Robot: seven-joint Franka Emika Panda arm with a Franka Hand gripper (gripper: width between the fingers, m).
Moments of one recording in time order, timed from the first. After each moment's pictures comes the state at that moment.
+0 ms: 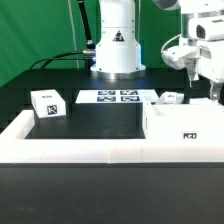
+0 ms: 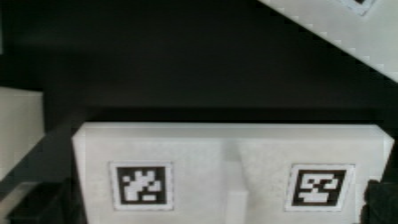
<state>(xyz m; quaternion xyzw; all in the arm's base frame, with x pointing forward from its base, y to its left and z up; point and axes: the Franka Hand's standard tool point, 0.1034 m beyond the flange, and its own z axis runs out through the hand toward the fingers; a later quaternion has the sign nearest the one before) 0.434 0.160 0.034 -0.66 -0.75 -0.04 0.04</state>
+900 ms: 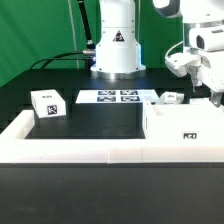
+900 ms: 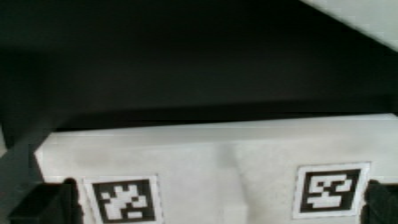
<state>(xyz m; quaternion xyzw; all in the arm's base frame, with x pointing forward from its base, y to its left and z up) 0.432 0.163 0.023 -0.68 -0.73 -0.03 0.05</state>
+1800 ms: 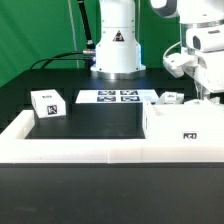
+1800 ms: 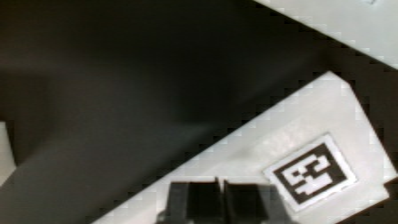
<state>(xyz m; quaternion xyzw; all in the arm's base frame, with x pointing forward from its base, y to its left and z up) 0.434 0.158 0.023 -0.68 -0.73 -0.03 0.05</state>
